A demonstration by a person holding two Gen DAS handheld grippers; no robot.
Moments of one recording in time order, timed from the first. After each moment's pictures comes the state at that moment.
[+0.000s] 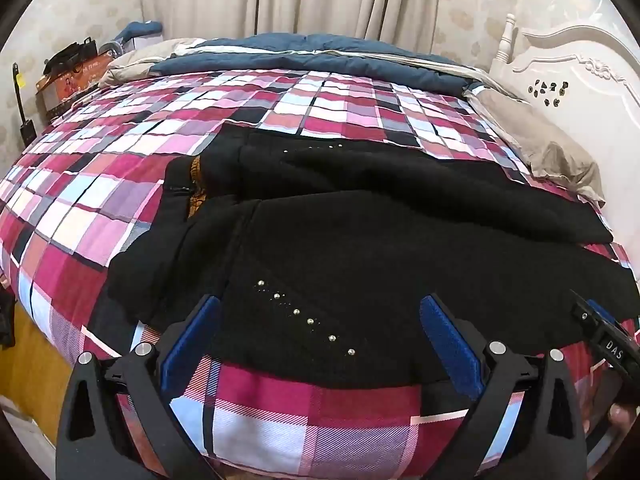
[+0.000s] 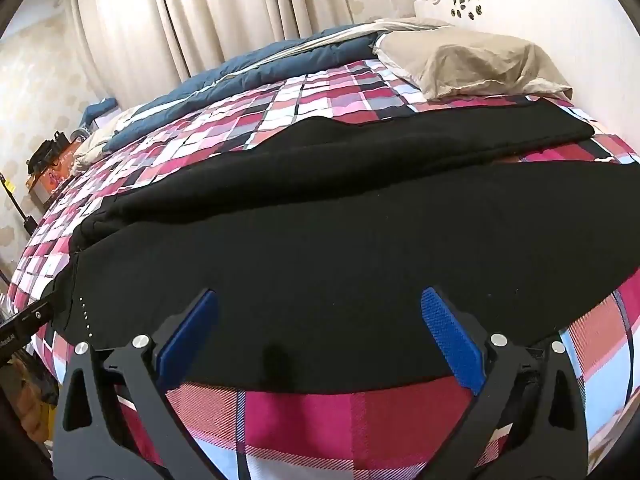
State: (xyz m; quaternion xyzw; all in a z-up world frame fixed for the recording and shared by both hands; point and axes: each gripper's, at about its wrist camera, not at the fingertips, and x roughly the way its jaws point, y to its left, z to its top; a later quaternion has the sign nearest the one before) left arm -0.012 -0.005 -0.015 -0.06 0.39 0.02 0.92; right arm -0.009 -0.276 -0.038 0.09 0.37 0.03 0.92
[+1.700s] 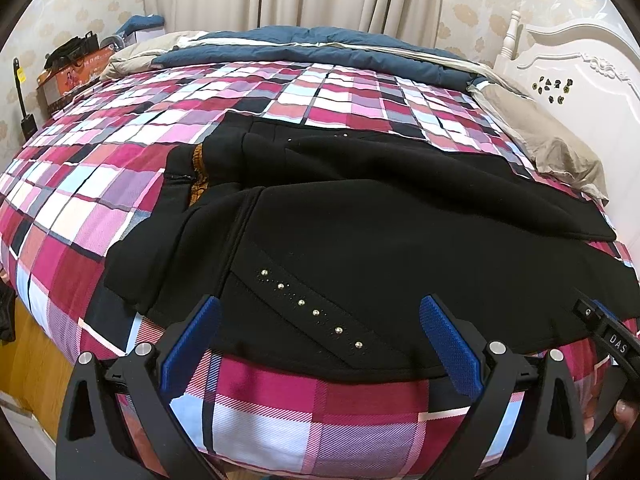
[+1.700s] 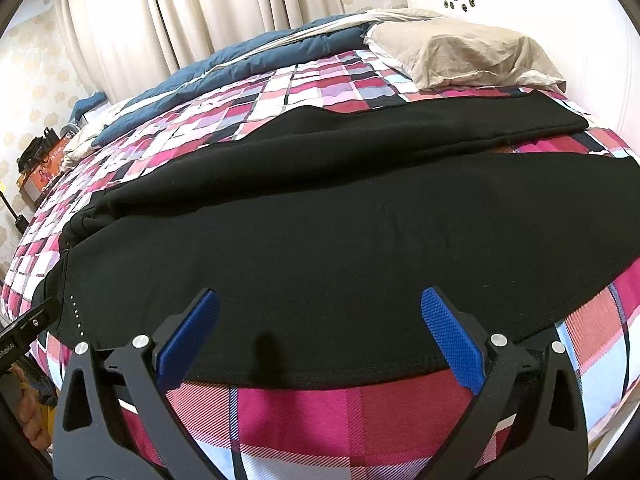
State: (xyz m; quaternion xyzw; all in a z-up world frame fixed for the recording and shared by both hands) left arm -0.010 0.001 -0.023 -0.07 0.40 0.03 0.91; right arm -0.003 -0.290 -0.039 0.09 0.39 0.02 0.92
